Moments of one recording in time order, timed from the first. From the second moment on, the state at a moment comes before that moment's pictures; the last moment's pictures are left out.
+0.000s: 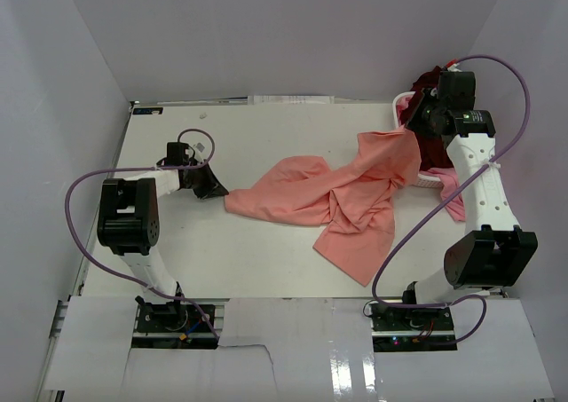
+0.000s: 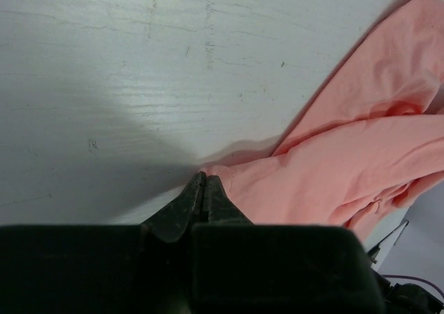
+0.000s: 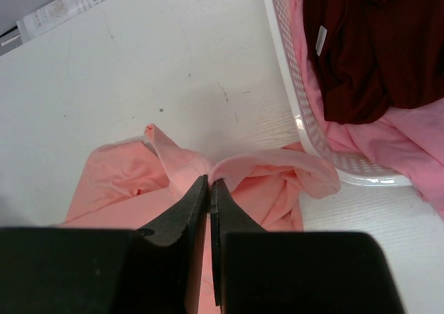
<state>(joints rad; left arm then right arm) -0.01 1.81 1.00 -0.20 0.52 -0.46 0.02 1.51 1.61 -0.75 -0.04 0.38</state>
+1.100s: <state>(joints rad) -0.01 0.82 1.02 -0.12 0.25 -0.41 0.02 1.25 1.85 -0.70 -0.33 0.26</state>
